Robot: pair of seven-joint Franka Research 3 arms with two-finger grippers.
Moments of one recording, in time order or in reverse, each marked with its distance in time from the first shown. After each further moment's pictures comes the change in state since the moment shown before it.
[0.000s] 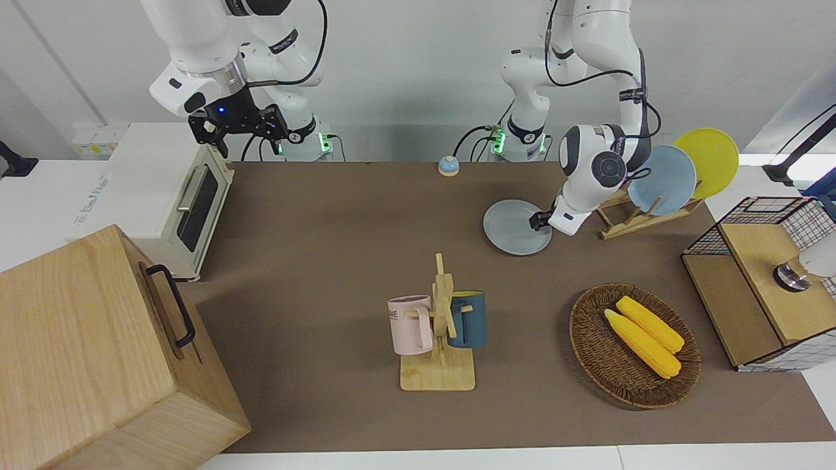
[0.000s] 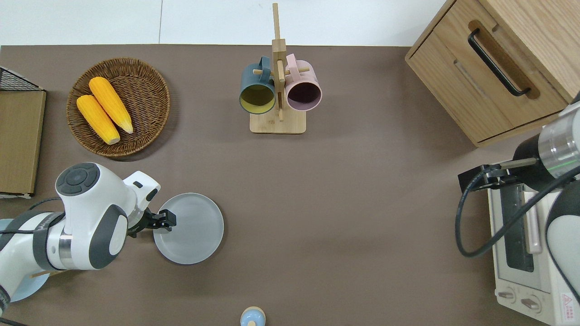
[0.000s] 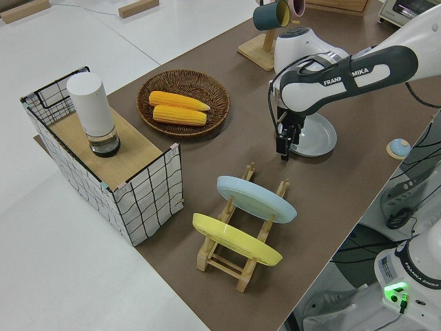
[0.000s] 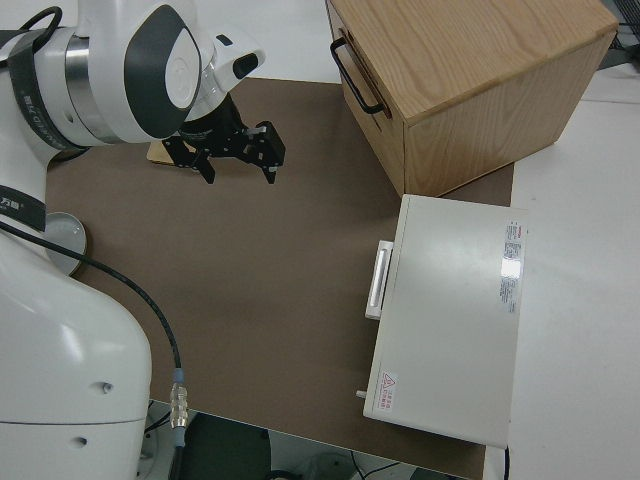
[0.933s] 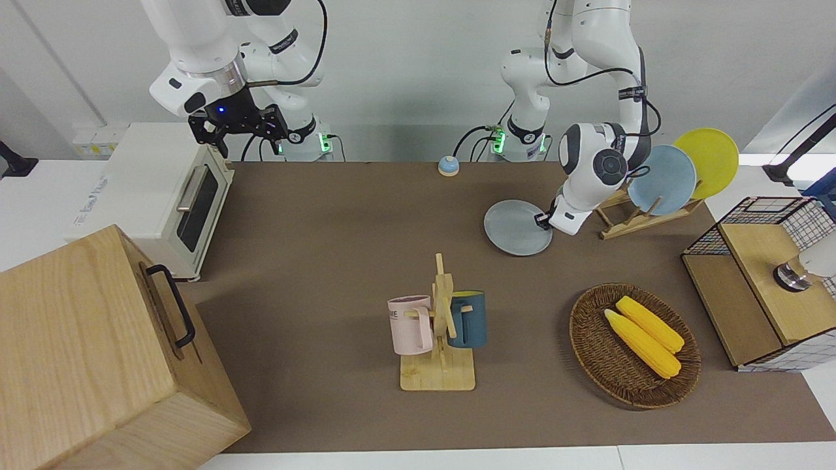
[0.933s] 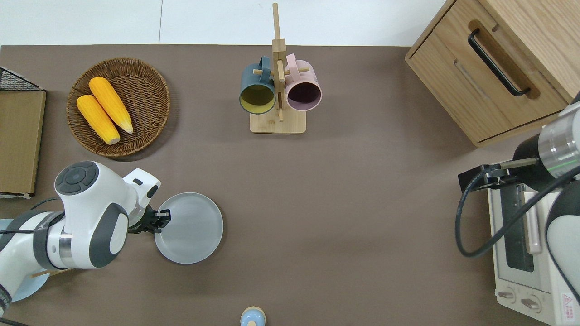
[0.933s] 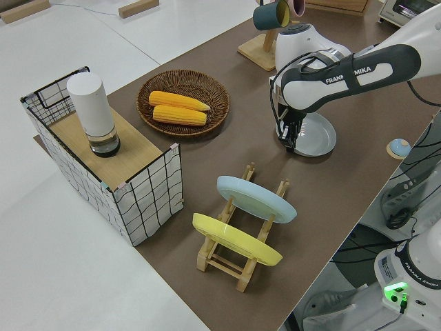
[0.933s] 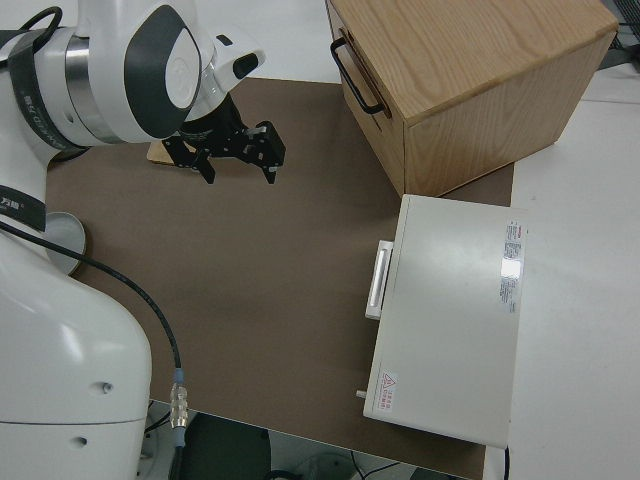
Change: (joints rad) left arm 0.000 -0.010 -0.006 0.013 -0.024 -0.005 -0.021; right arm 0.000 0.000 0.000 0.000 0.000 0.000 0.000
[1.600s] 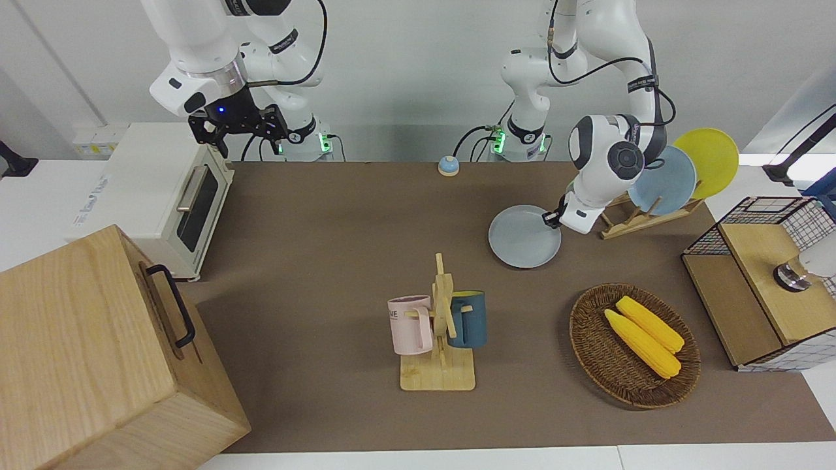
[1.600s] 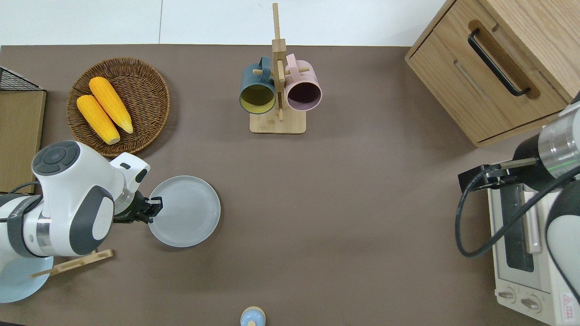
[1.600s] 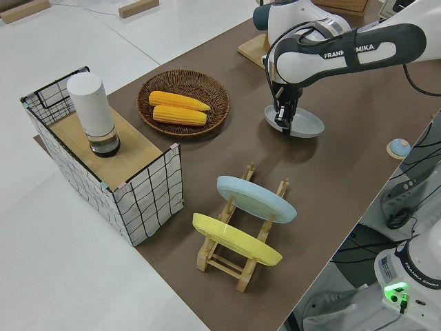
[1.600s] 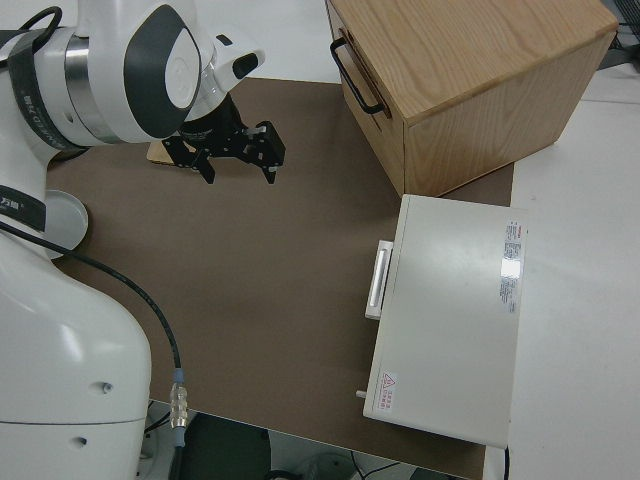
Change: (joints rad) left arm 0.003 -0.001 0.015 0.180 0.001 -0.204 -0.073; right arm 0.000 0.000 0.000 0.000 0.000 0.000 0.000
